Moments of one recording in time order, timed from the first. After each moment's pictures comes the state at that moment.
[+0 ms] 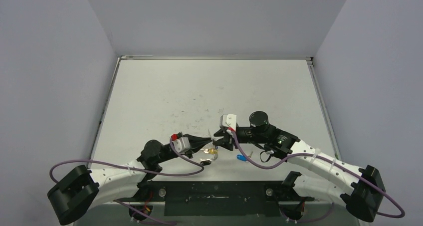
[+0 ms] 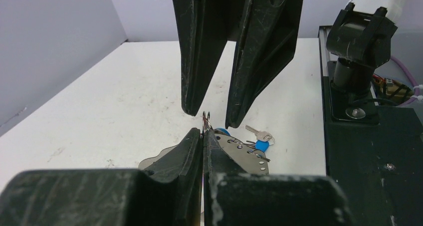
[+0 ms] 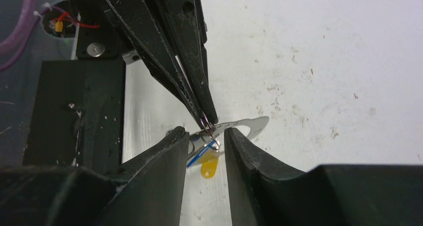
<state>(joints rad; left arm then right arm) -0.88 0.99 0.13 1.06 0.39 0.05 0.86 1.01 0.70 -0.08 -0.54 -0.30</state>
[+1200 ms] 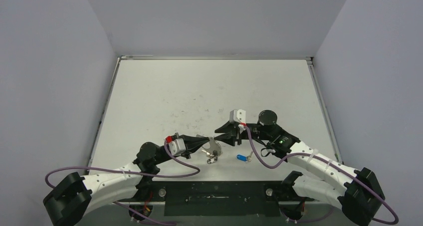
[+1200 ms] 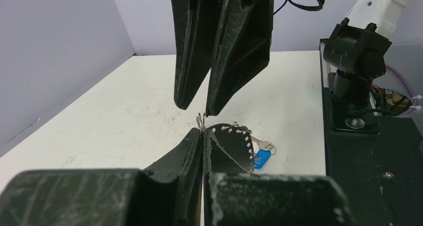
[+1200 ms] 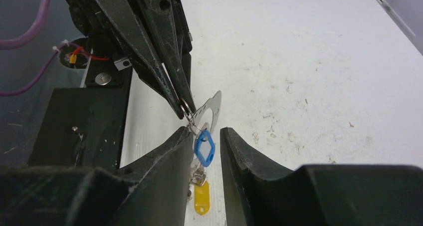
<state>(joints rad) -0.88 0.87 0.11 1.03 0.38 0.05 0.74 1.00 0.57 0.26 -0.74 -0.19</state>
